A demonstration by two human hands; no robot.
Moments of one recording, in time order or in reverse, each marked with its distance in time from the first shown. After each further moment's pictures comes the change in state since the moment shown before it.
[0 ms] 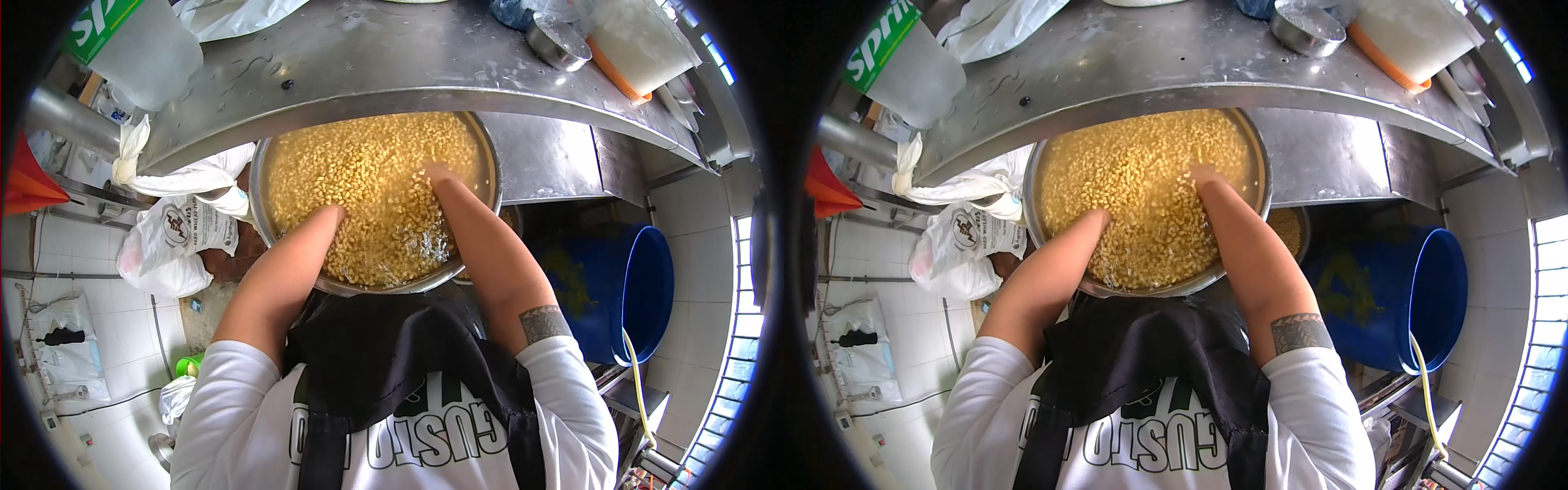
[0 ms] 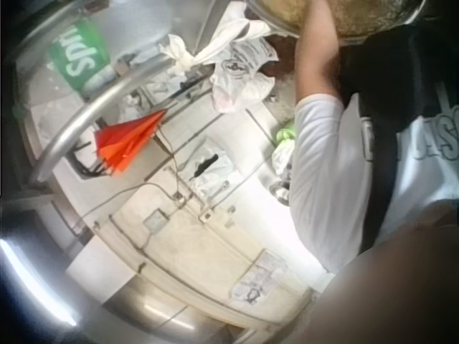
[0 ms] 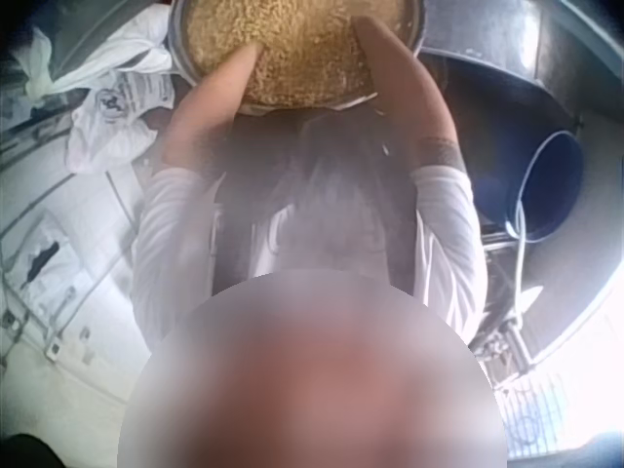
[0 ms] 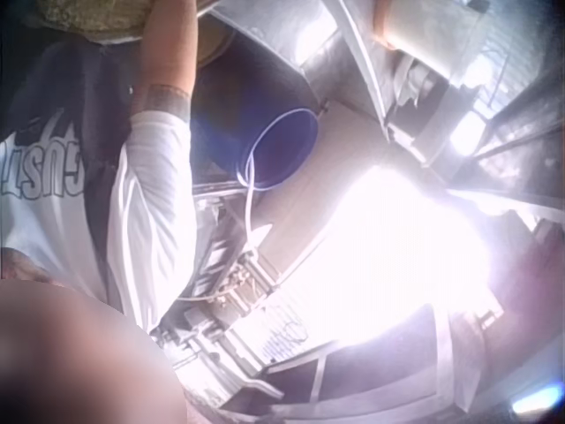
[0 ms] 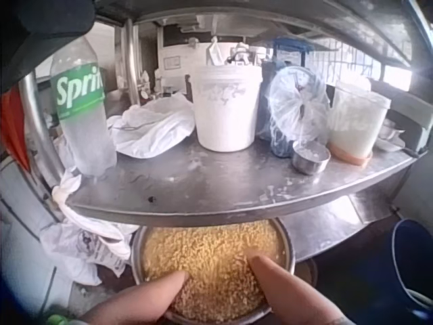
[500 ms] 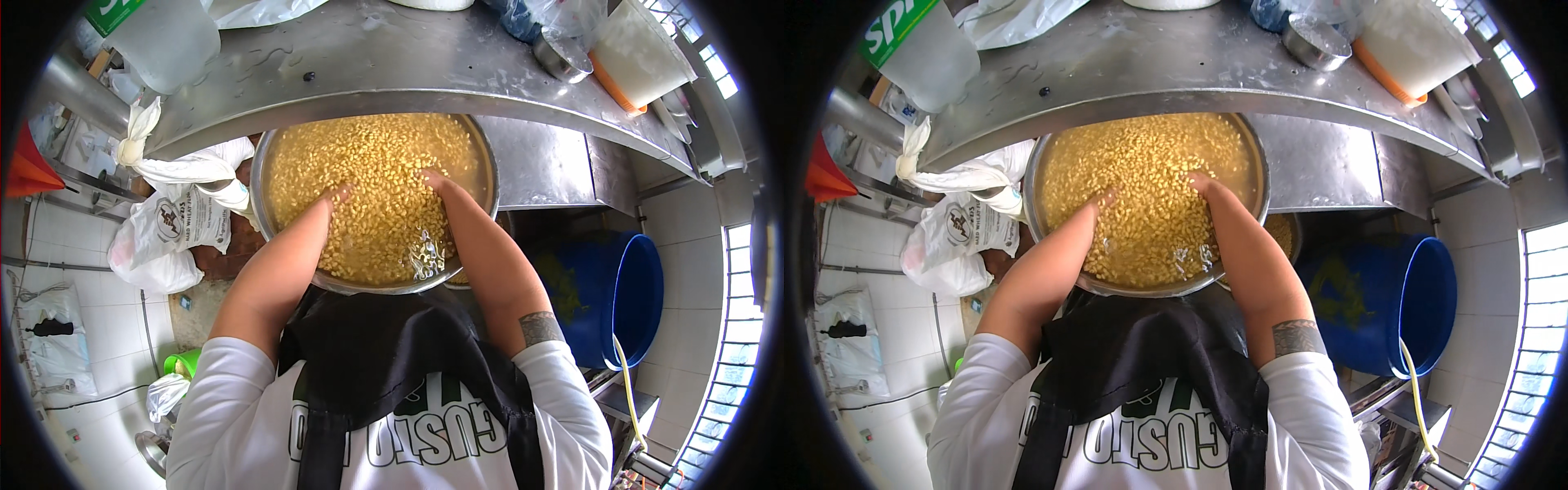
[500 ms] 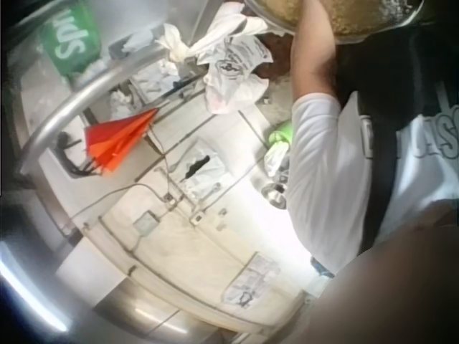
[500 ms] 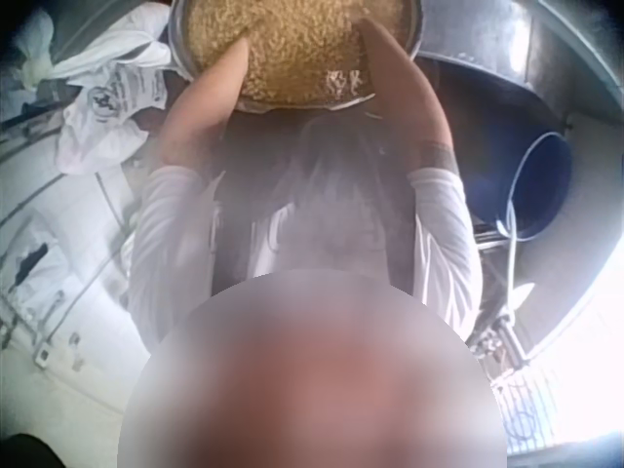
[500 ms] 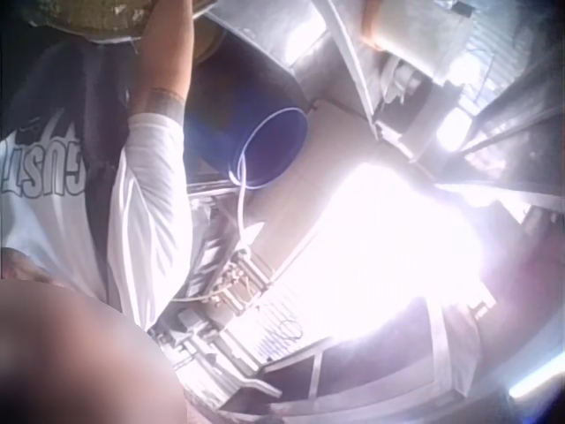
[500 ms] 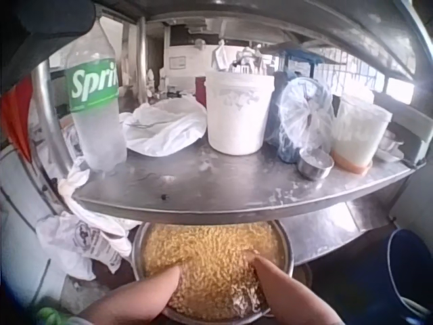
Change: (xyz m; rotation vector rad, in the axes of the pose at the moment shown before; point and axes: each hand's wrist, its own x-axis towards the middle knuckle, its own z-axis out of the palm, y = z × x) left_hand -0.071 0.037 -0.041 -1.130 0.122 0.377; right_hand 0.035 0.057 0.027 0.329 -0.059 -0.238
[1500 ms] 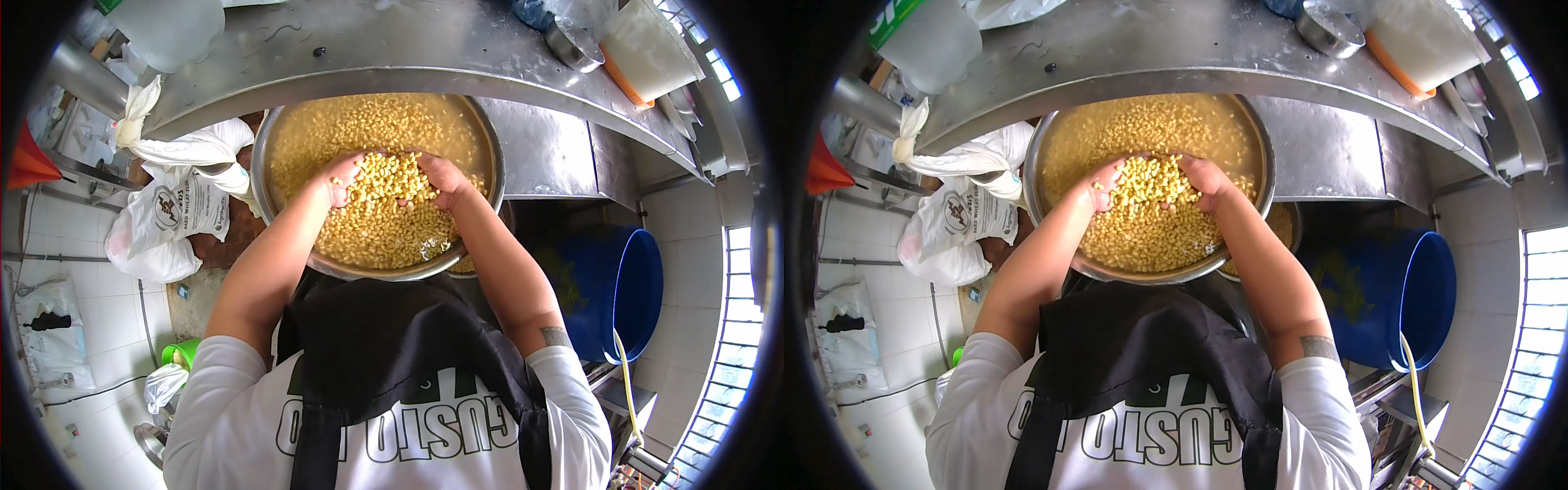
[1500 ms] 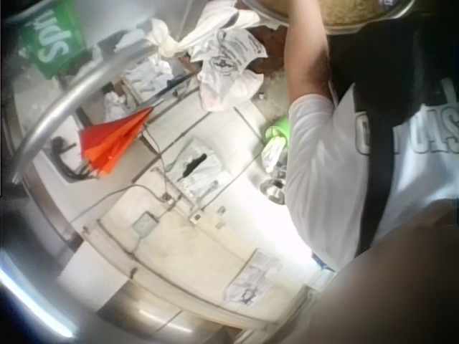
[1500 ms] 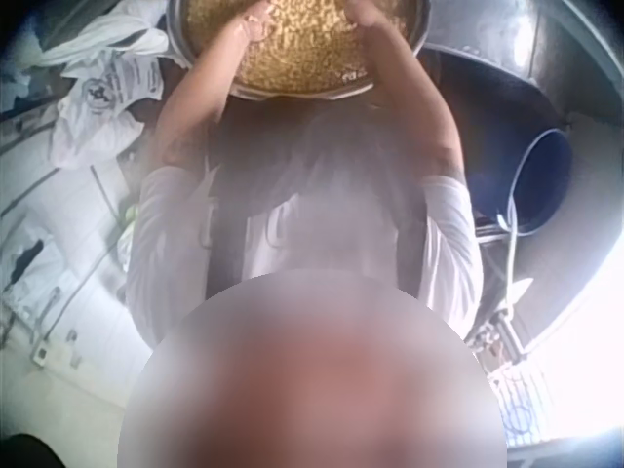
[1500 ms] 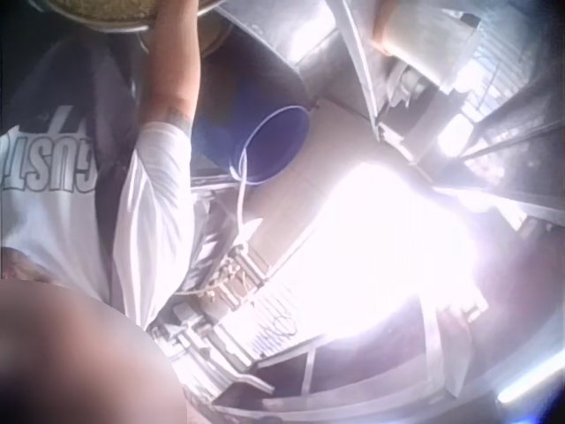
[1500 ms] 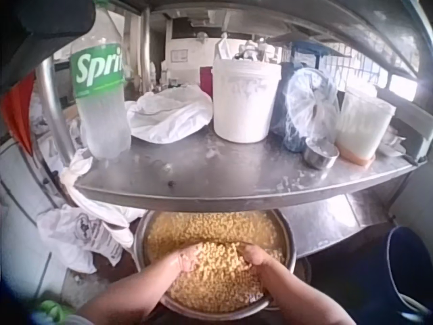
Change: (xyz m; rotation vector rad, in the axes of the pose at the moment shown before) left_hand -0.058 0.098 0.043 -0.603 -0.248 -0.088; right_hand -0.203 -0.233 -0.058 1.226 -0.153 0.206
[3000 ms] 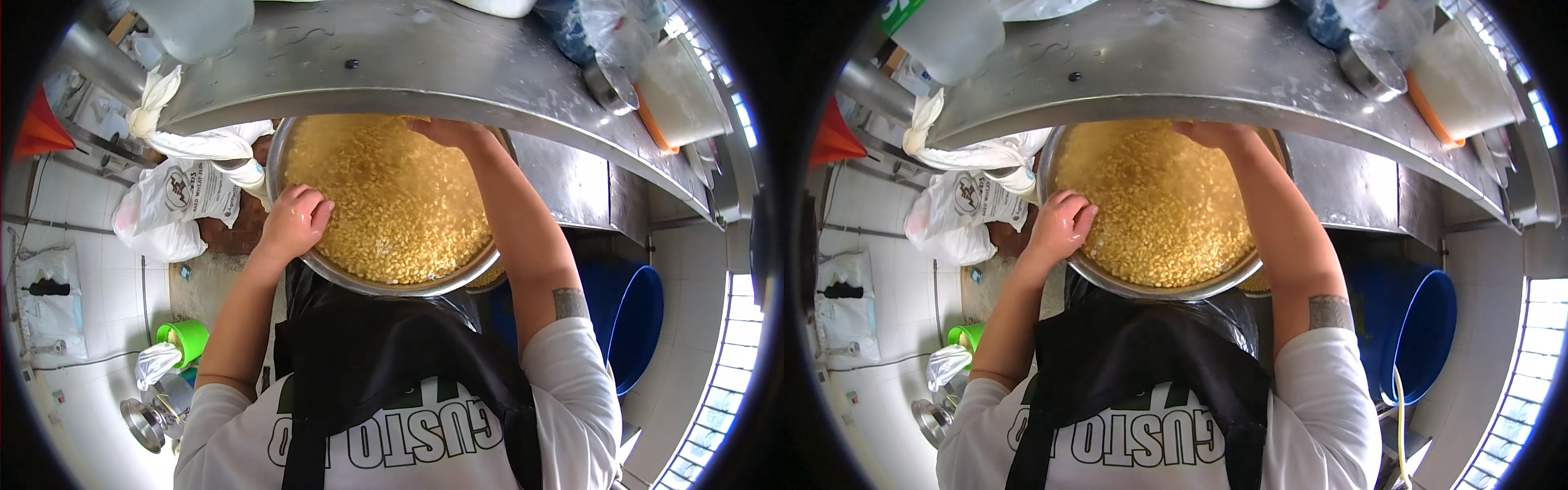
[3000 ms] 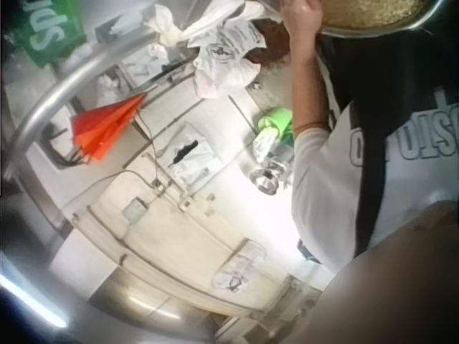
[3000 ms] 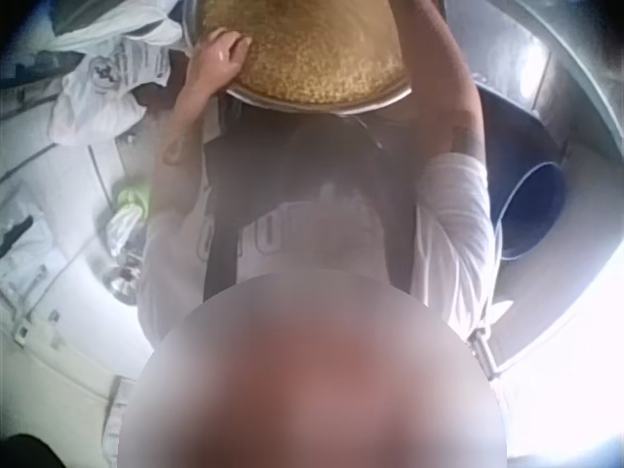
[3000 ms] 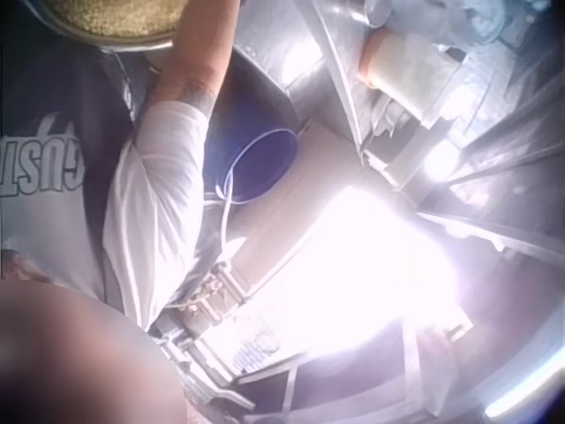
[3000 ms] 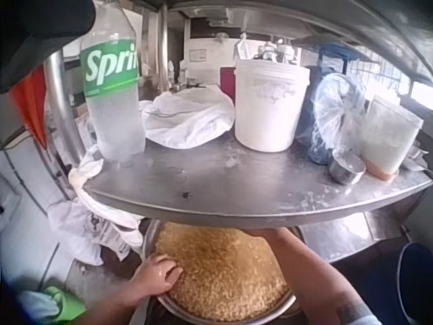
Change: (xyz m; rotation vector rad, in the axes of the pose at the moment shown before) left_hand -0.154 -0.018 -0.020 1.577 0.650 0.948; right_hand 0.066 -0.120 0.020 -2.005 0.194 -0.937
